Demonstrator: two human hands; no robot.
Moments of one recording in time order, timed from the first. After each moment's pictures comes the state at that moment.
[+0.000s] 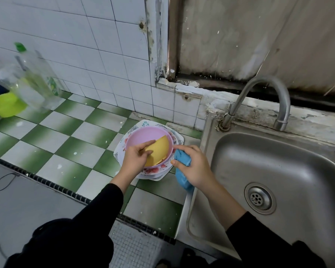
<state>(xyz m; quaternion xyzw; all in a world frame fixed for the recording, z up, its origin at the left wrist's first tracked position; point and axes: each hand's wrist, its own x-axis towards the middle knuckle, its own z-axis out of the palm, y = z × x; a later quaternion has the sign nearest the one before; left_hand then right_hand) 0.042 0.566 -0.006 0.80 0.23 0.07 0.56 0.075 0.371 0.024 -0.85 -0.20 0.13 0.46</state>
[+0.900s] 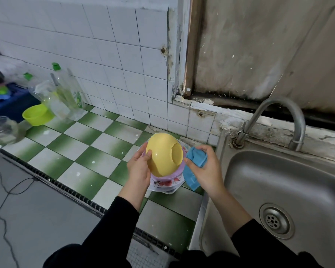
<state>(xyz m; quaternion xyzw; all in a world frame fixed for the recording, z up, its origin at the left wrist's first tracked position) 0.031 0.562 0.048 0.39 0.42 0.21 0.79 0.086 0.395 0.033 -0.79 -0.13 0.03 0.59</state>
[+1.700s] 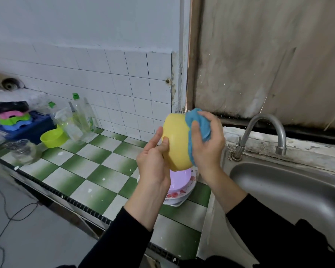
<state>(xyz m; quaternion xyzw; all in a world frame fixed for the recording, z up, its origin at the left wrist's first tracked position) -0.033 0.502 0.193 0.34 0.24 0.27 0.87 0.060 0.435 0.154 -0.63 -0.24 -0.28 0.68</state>
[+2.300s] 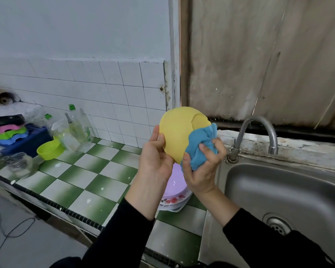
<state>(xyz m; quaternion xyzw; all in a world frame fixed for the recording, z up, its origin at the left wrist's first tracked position) -0.021 0.501 0.219 0.24 0.21 0.18 0.93 0.042 0.424 0.113 -0.59 -0.32 -0.53 0.51</state>
